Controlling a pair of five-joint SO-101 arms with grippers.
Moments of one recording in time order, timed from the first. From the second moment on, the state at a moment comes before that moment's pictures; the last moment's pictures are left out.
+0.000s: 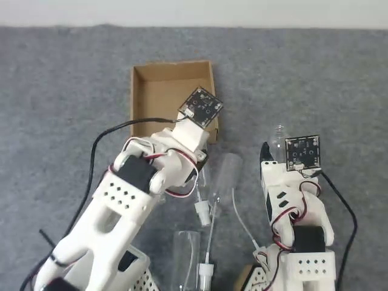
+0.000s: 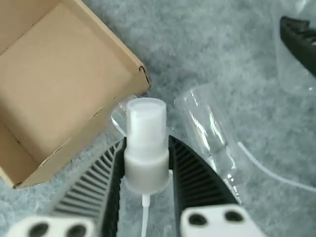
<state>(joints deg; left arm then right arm) 24.7 -37.2 42.0 63.4 -3.3 -5.1 -87.1 80.2 43.4 4.6</state>
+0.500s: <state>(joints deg) 24.7 -40.6 42.9 60.3 11.8 -9.1 -87.1 80.2 43.4 4.6</state>
